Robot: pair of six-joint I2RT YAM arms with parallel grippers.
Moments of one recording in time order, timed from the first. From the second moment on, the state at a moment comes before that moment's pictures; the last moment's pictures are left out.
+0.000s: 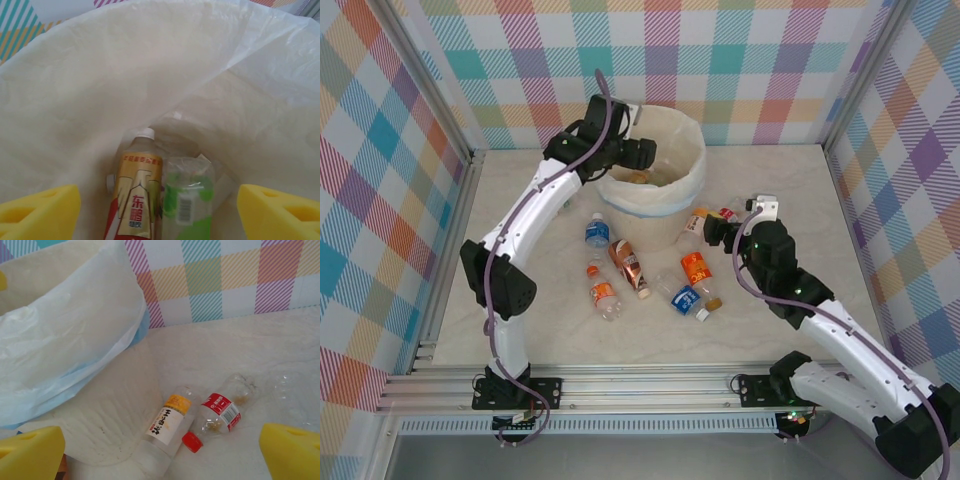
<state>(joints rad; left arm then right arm) -0.53 1.94 2.14 -0.84 -0.06 -0.14 0.57 0.87 0.74 -0.18 0.36 0.35</state>
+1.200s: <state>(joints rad) -0.53 1.21 1.37 -0.52 -0.17 -0.36 0.11 1.34 0.86 -0.39 0.16 0.34</state>
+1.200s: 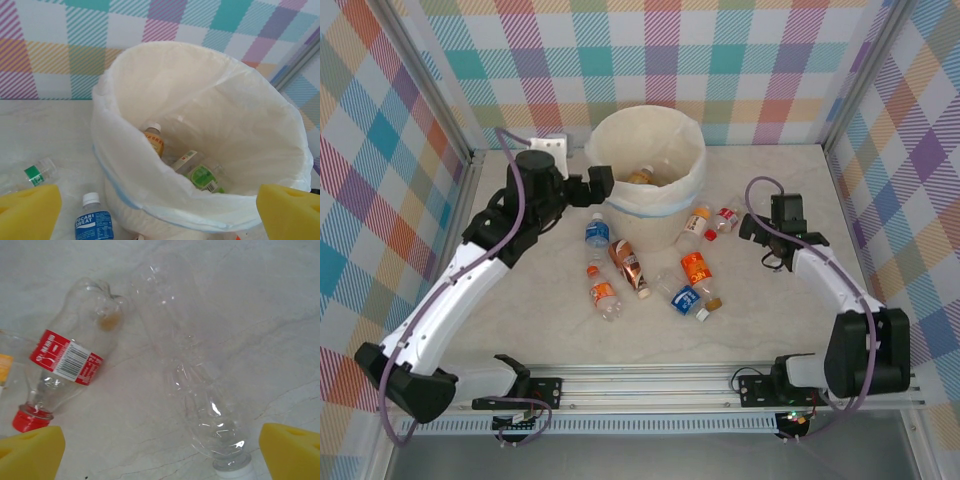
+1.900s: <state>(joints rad) -0.53 1.07 1.09 -0.44 -0.39 -0.56 -0.02 1.80 1.19 -0.54 0.05 -0.05</state>
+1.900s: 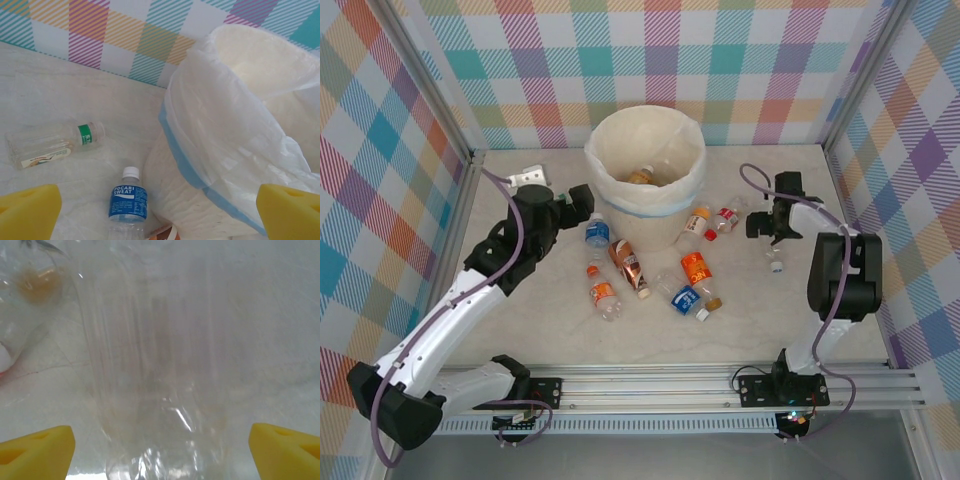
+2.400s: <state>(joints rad) -0.53 1.00 1.06 -0.42 -0.46 -0.59 -0.02 1.99 1.35 -0.57 0.09 -0.13</state>
